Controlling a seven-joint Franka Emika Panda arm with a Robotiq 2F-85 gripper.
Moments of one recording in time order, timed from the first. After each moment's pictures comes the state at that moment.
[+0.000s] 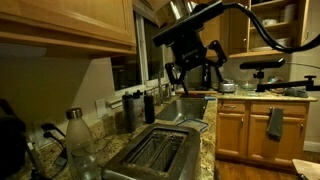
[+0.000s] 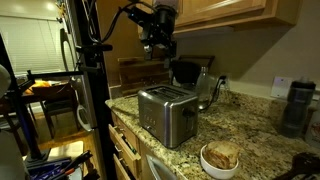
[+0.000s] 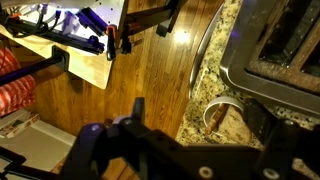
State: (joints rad) arm 0.01 -0.20 0.15 -2.06 -0.16 1.57 1.38
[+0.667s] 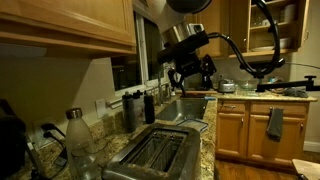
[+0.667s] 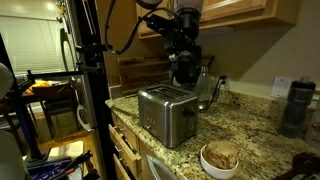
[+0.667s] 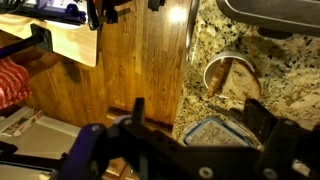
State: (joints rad) arm -0.03 -0.12 0.07 -2.06 -0.29 1.70 1.40
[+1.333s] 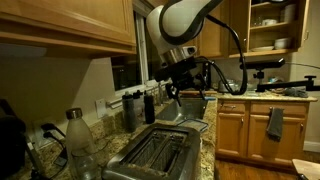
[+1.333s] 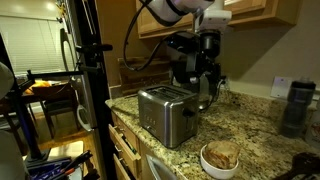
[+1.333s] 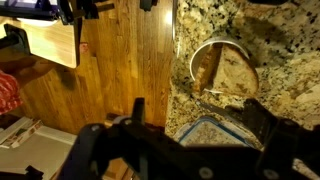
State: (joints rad) arm -0.04 0.03 -0.02 -2.02 -0.30 1.83 1.39
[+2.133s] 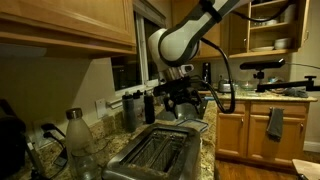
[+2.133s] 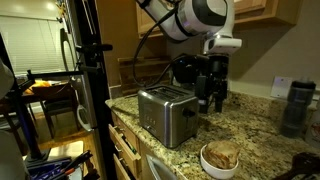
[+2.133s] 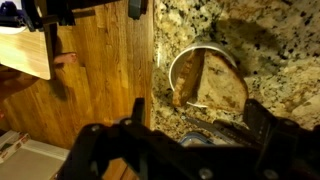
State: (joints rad) arm -0.04 0.16 -0.06 -2.02 -0.25 1.98 1.37
